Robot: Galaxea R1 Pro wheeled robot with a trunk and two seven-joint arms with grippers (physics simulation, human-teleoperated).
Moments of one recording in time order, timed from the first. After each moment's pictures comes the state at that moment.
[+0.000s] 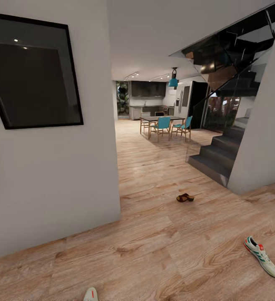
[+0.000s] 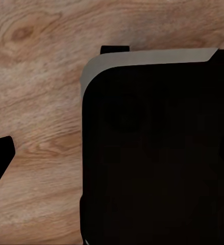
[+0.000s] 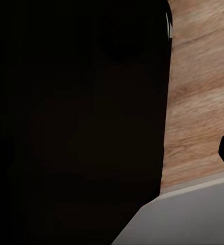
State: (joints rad) left arm 0.02 0.01 -0.01 -0.15 0.02 -0.02 0.04; right arm 0.02 0.00 -0.01 -0.01 0.00 -0.02 0.00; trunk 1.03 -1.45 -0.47
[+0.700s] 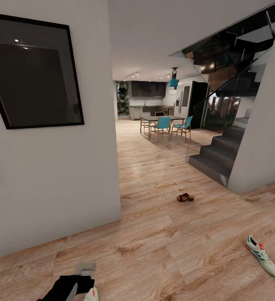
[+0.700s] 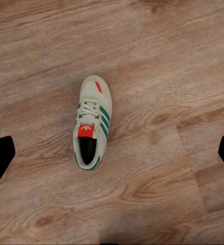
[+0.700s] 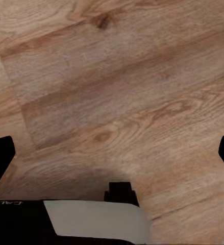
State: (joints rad) left arm -0.36 0.01 0.00 -0.61 0.02 0.45 0.04; right arm 0.02 0.00 -0.01 -0.66 0.01 0.16 0.00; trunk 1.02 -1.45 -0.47
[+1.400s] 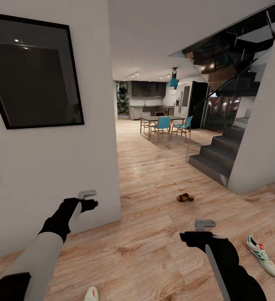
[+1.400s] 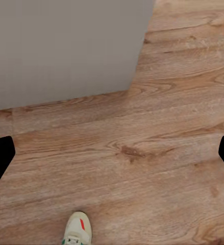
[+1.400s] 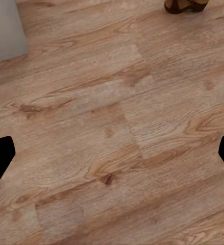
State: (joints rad) left arm -0.82 0.01 0.12 -0.68 0.03 0.61 0.04; right arm -0.25 0.00 -0.01 -1.51 0.00 0.92 0.00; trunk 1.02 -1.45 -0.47
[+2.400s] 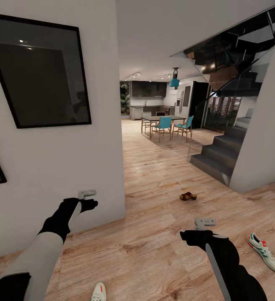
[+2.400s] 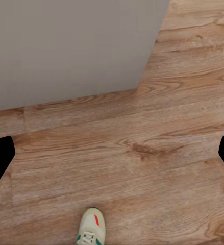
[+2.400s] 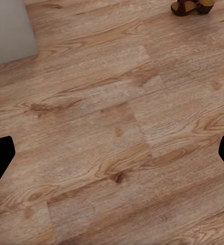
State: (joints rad) left arm -0.82 0.01 0.12 -0.68 0.03 0.61 0.04; right arm -0.26 -0.01 0.00 -1.52 0.00 0.92 0.00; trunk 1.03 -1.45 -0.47
